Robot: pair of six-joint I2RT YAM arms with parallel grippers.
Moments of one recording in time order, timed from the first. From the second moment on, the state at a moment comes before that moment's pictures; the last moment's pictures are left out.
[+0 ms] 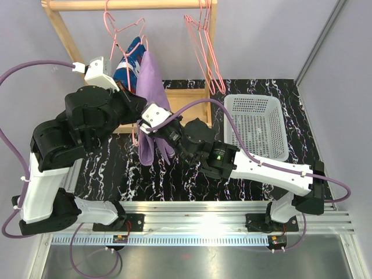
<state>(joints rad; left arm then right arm) -0.96 1.26 2.14 -1.18 -0.60 -0.69 1.29 1.54 1.57 0.19 0.51 -0.57</state>
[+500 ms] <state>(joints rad) -0.93 1.14 1.89 -1.16 -0.61 -0.66 1.27 1.54 1.60 0.24 0.72 -0.62</state>
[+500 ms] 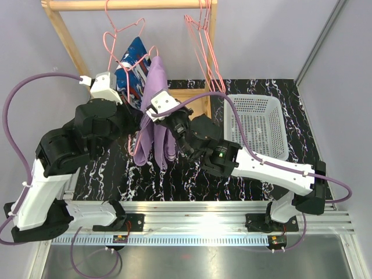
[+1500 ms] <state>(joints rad) -0.91 0.95 1.39 -1.02 -0.61 -0.72 1.26 1.17 1.80 -0.03 0.79 -0.55</state>
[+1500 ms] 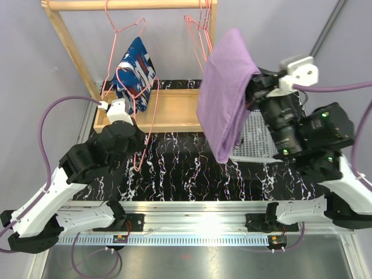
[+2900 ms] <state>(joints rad) -0.88 0.86 1.35 -1.00 -0.62 -0.68 0.66 1.08 1.42 -0.49 1.08 -0.31</state>
